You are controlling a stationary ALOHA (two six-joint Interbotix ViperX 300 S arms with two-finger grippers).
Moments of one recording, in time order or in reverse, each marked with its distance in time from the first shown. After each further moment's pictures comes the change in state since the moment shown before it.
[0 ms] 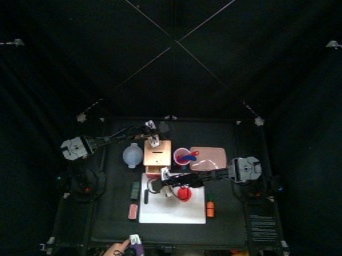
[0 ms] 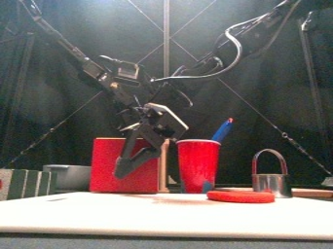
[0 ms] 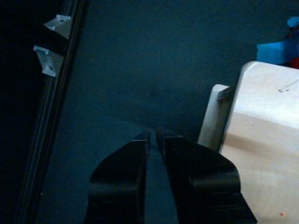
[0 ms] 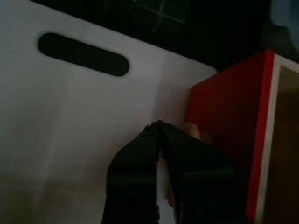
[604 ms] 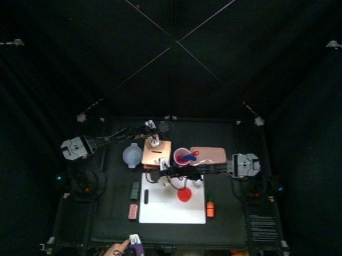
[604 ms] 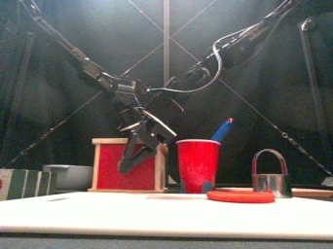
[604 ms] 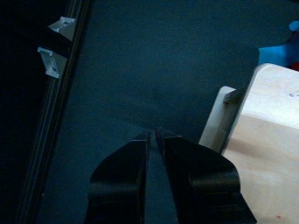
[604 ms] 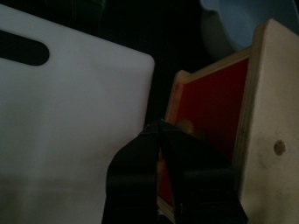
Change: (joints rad) left arm 0.002 0.000 0.000 -0.003 -0.005 -0.009; right arm -0.048 0.011 -0.031 -0.035 0.089 -0.008
